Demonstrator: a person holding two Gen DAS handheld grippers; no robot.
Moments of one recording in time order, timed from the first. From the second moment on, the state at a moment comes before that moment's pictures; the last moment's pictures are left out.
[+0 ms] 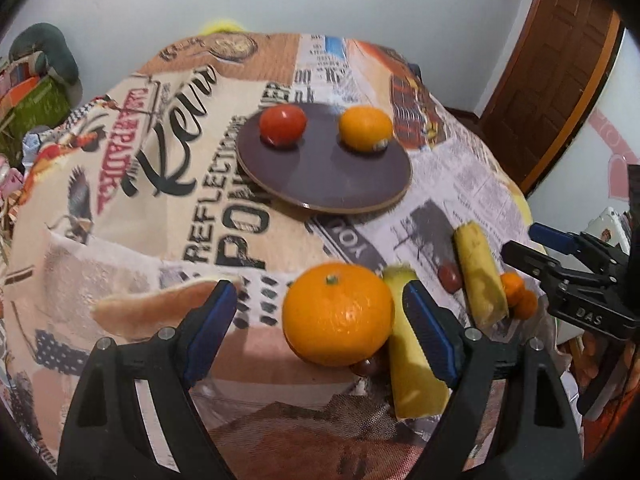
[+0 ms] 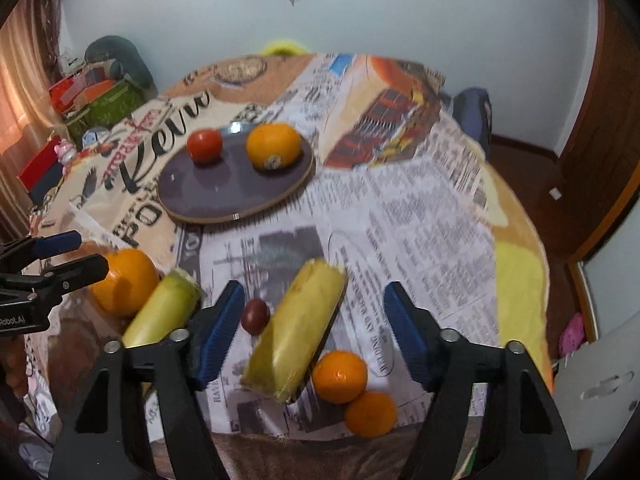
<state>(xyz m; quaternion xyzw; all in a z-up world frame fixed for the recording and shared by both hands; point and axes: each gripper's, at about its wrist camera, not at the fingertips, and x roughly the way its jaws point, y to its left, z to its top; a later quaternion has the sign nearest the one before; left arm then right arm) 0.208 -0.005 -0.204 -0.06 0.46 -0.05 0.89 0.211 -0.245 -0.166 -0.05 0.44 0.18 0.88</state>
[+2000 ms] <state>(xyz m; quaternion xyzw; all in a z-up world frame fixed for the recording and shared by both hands) 0.241 0.010 -0.155 -0.07 0.39 -0.05 0.92 0.233 -0.223 -0.118 -0.01 0.37 0.24 0.90</state>
